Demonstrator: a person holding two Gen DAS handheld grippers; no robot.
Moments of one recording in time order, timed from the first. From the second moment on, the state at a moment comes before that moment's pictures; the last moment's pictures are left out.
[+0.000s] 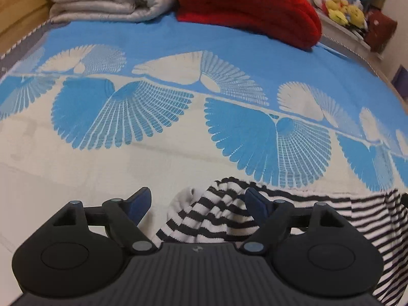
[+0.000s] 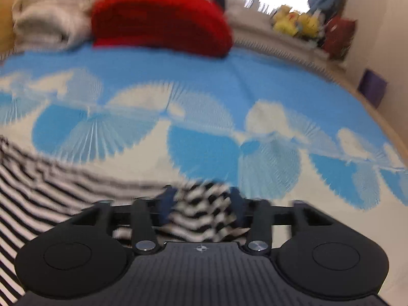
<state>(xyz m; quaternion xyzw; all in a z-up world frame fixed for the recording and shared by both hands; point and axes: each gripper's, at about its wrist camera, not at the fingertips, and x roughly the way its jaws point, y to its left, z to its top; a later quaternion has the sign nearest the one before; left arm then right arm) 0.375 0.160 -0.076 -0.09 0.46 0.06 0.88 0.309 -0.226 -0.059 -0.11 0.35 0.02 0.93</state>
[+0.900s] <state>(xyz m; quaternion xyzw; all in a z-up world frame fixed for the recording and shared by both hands) 0.299 0.169 -0.002 -0.09 0.35 0.10 0.93 0.262 -0.291 -0.014 0.00 0.38 -0.07 0.92</state>
